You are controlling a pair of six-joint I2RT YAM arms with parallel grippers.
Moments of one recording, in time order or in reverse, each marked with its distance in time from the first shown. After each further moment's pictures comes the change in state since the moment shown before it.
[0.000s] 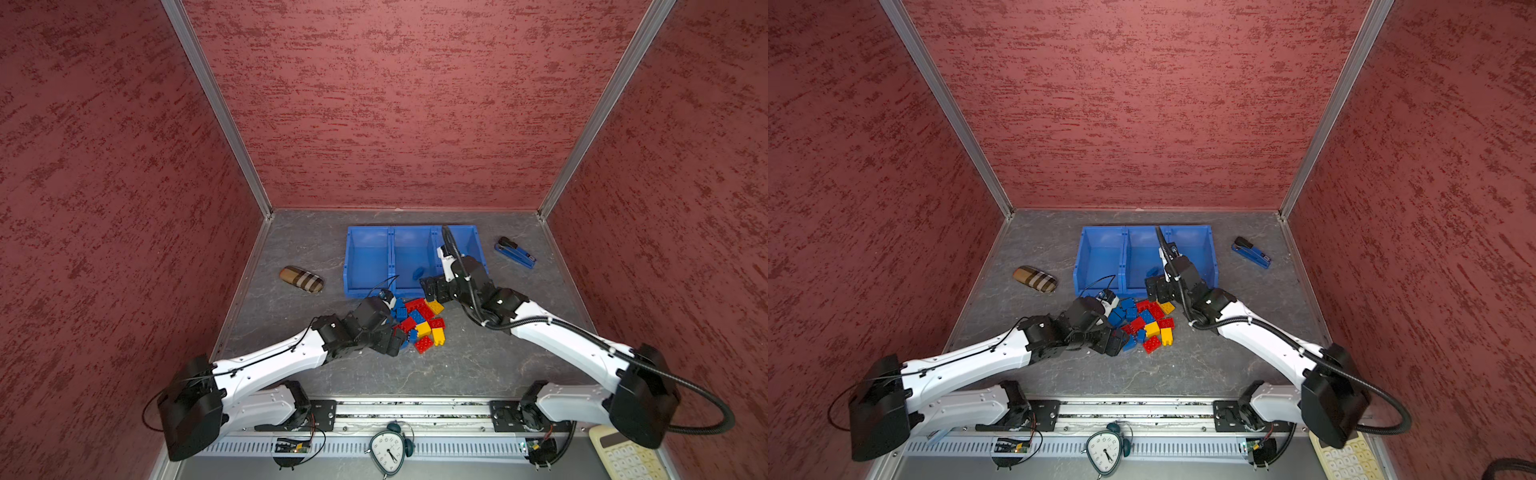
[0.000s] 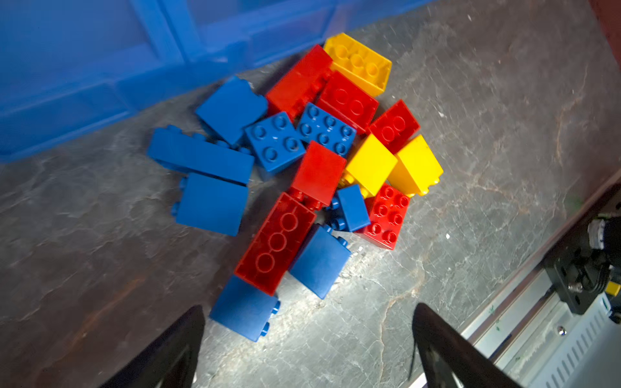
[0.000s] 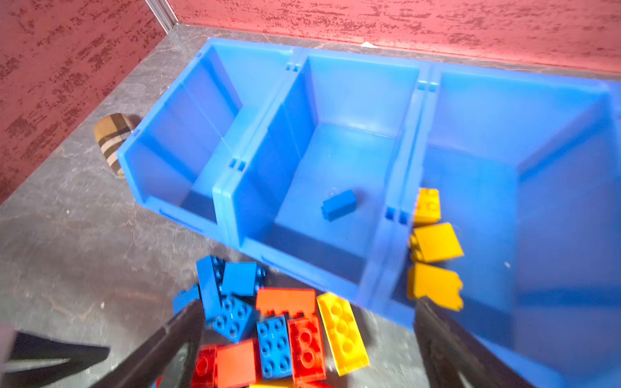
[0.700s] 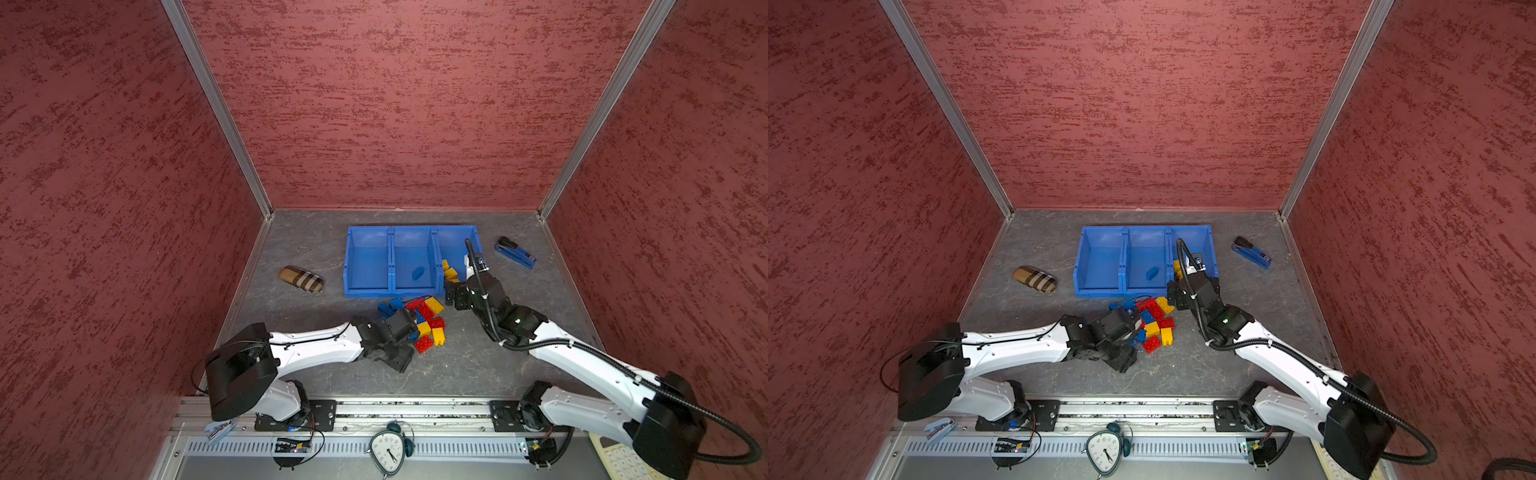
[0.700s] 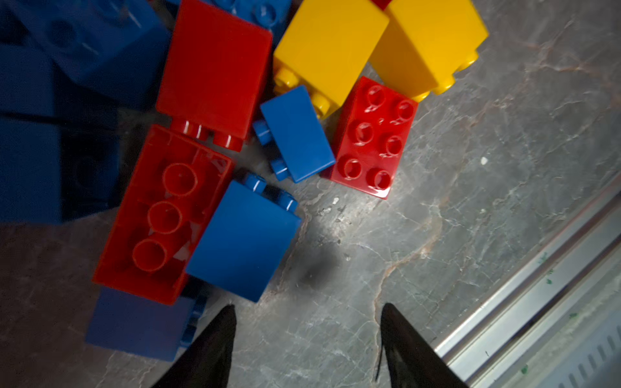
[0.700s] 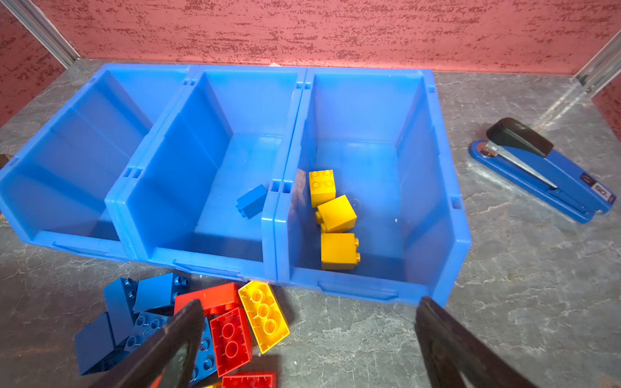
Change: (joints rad) left arm -0.122 0.274 0.073 -0.048 0.012 -0.001; right arm 0.000 -0.131 -0.132 -0.008 0.266 0.064
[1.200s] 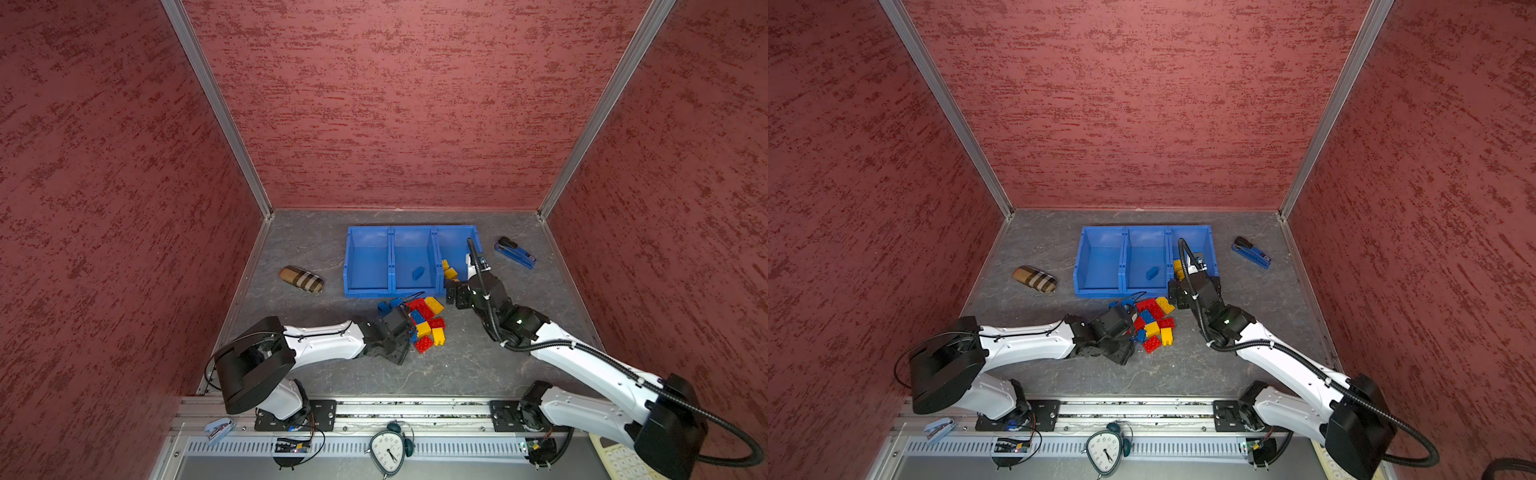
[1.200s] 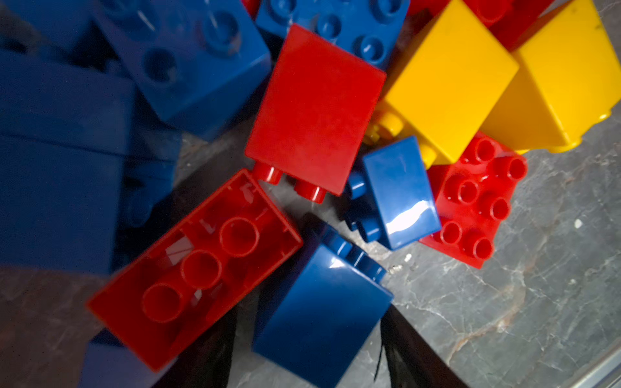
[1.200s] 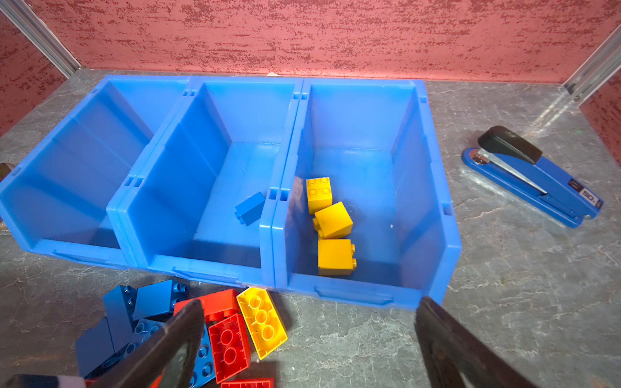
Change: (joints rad) left arm 0.060 0.056 -0.053 0.150 -0.055 0.008; right arm 0.000 -0.013 0.000 0.010 0.011 -0.004
